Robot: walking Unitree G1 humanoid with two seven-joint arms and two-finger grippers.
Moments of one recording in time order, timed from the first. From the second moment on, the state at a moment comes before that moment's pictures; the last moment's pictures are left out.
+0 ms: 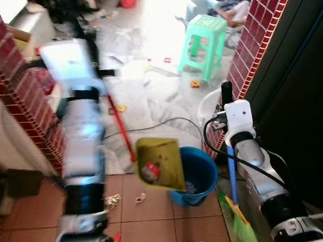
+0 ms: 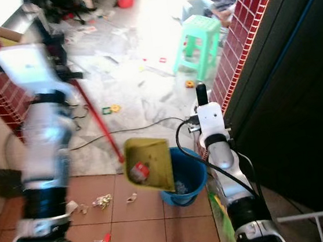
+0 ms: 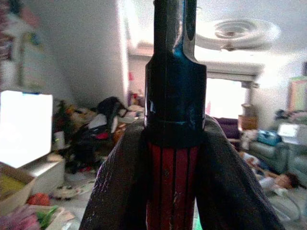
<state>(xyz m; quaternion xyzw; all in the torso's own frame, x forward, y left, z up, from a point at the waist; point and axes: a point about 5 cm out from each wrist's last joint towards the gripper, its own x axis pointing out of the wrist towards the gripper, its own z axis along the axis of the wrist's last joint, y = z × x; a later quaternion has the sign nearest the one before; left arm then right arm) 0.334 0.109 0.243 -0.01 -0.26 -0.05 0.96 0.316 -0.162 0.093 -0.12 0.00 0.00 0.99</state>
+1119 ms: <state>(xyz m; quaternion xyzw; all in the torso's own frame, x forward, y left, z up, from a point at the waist) 0.276 -0.028 0.212 0.16 -0.27 -0.55 0.77 0.312 -0.167 0.093 -0.12 0.00 -0.02 0.99</state>
